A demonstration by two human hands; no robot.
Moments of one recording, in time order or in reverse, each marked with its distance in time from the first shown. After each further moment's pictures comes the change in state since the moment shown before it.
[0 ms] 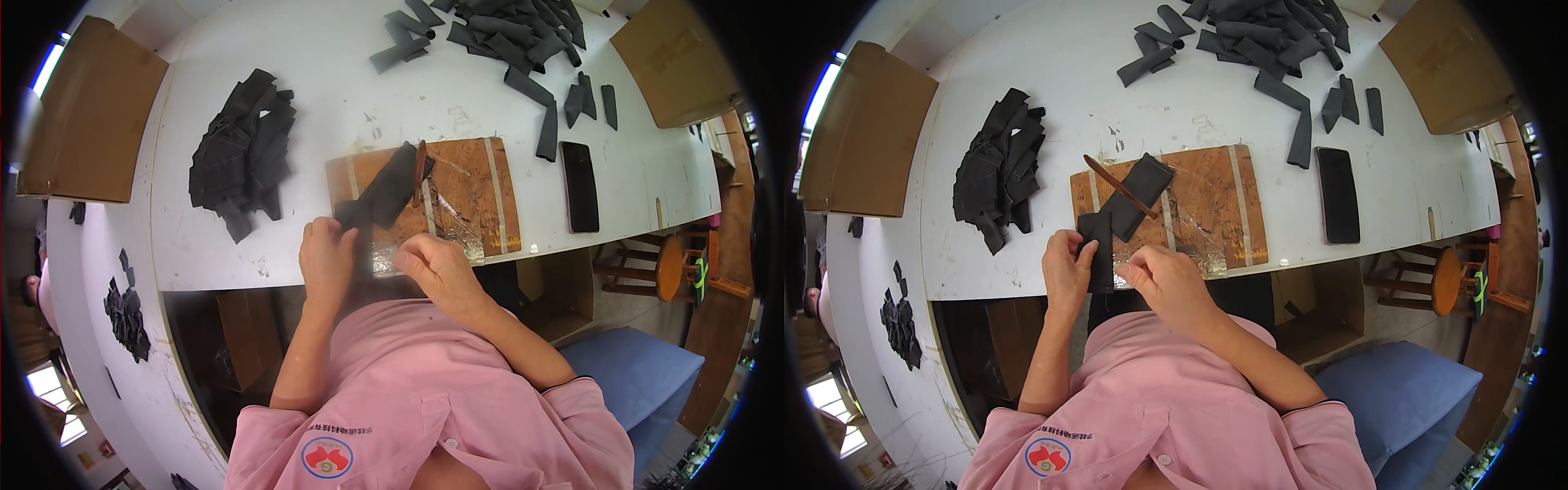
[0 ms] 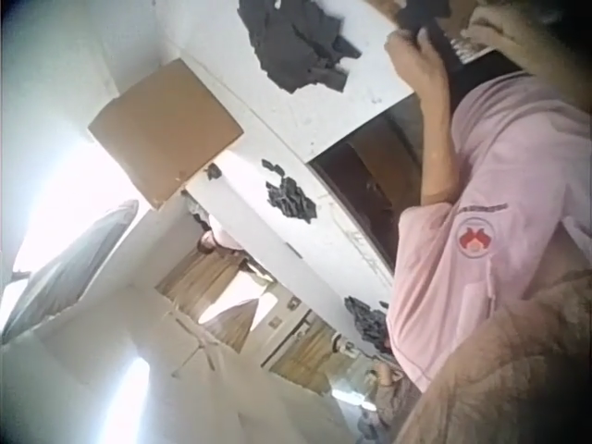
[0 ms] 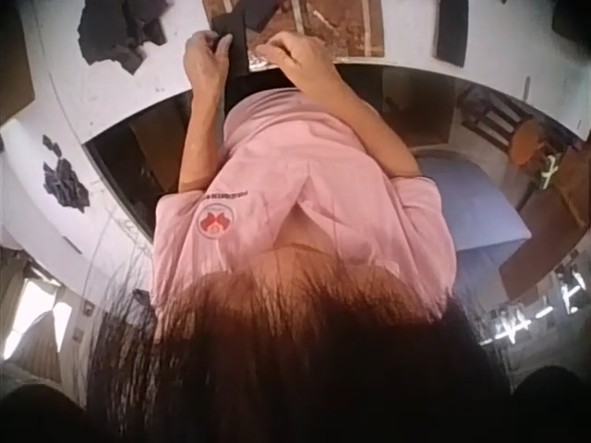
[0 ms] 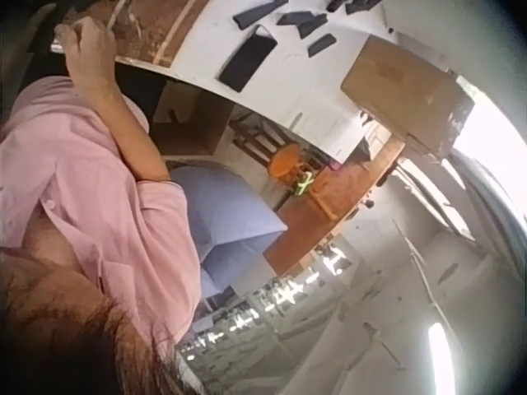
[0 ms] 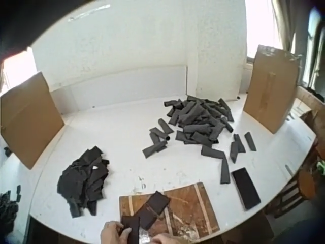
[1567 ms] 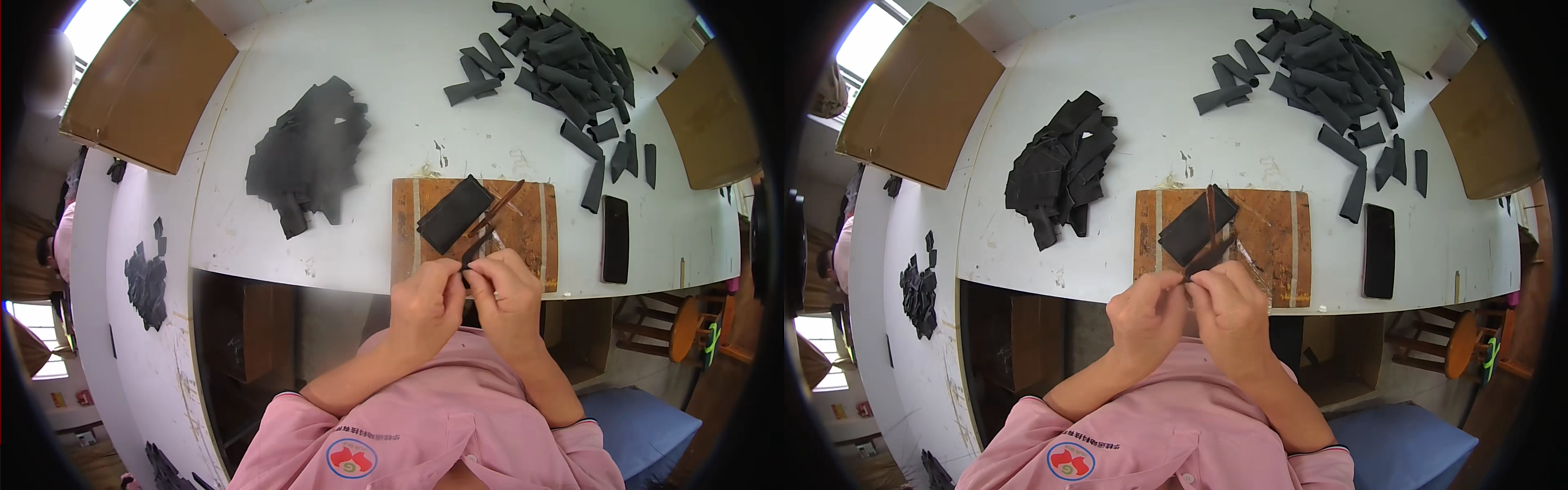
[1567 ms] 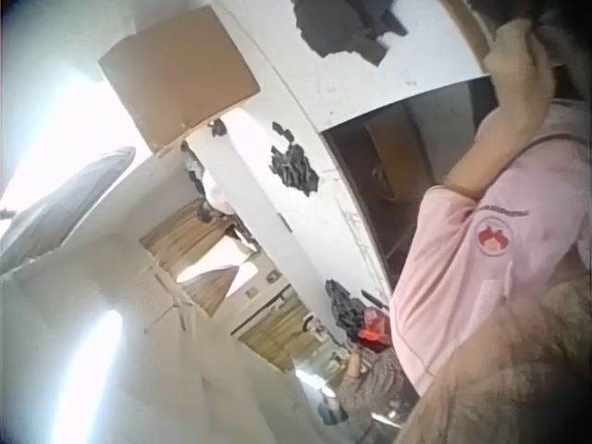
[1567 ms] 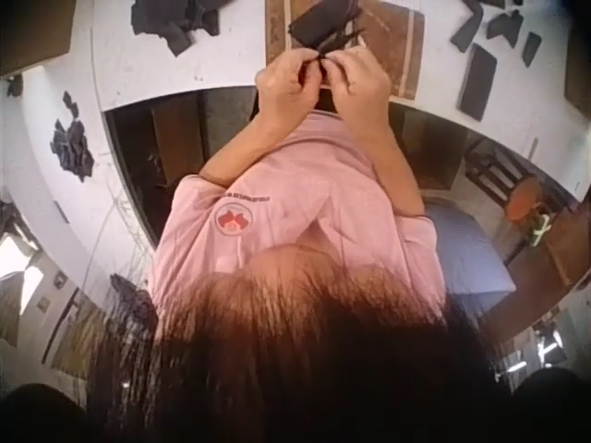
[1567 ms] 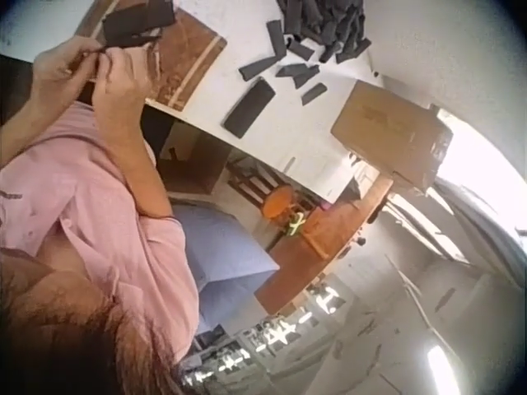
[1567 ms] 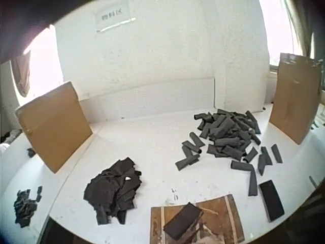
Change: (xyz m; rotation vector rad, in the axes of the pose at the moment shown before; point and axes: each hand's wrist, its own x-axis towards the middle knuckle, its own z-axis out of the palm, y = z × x) left_hand -0.020 0.088 -0.035 -0.452 0.045 0.237; right_hand -0.006 -0.028 -0.007 -0.208 0.248 -0.400
